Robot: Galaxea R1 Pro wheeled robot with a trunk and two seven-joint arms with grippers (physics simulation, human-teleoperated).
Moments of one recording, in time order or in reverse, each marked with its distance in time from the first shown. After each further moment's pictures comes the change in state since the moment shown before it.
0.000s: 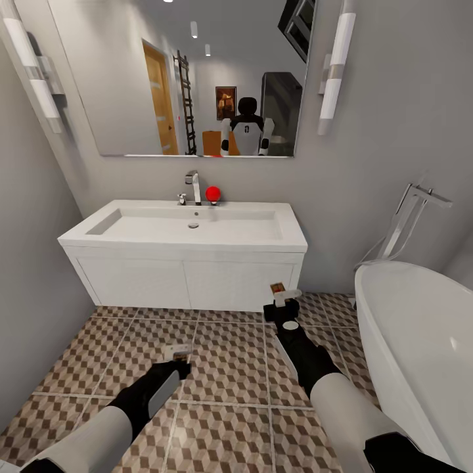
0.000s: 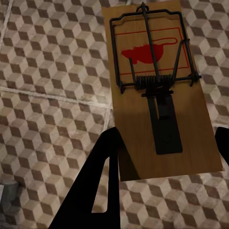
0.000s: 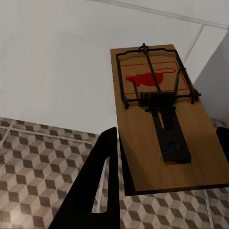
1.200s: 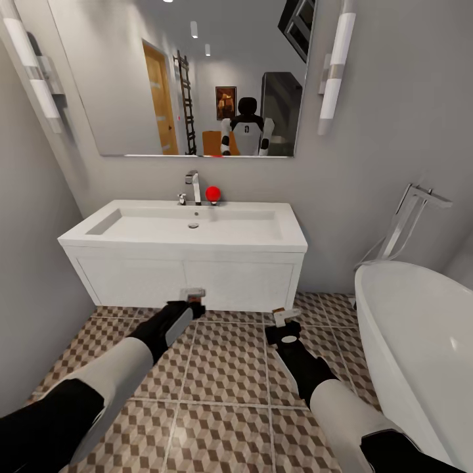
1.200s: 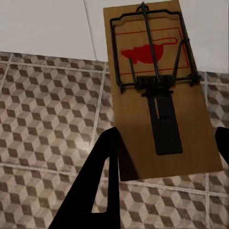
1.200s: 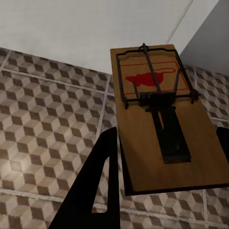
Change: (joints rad) left arm -0.307 -0.066 -0.007 0.068 0.000 0.057 -0.033; right arm 0.000 0.000 -0.005 0.163 0.006 0.062 -0.013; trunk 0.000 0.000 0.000
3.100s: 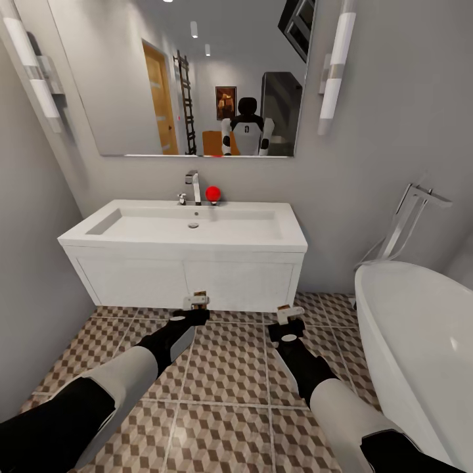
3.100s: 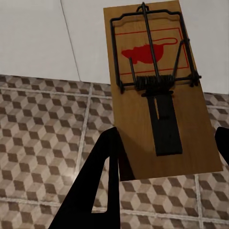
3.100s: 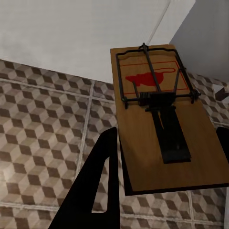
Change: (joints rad) left arm 0.006 -0.036 -0.074 0.188 0.005 -0.318 -0.121; right arm 0.000 0.000 0.000 -0.016 0.001 0.001 -0.072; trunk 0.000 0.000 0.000
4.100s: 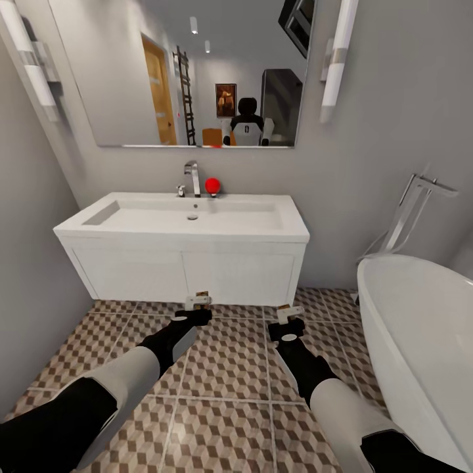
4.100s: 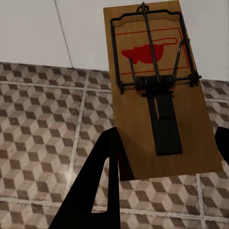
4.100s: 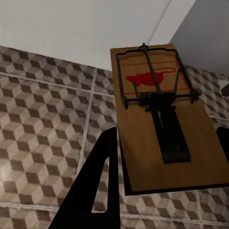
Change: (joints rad) left arm 0.000 -0.011 0.000 0.001 0.000 0.001 -0.001; right arm 0.000 0.000 0.000 -0.002 0.000 -0.002 0.000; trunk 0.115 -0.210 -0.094
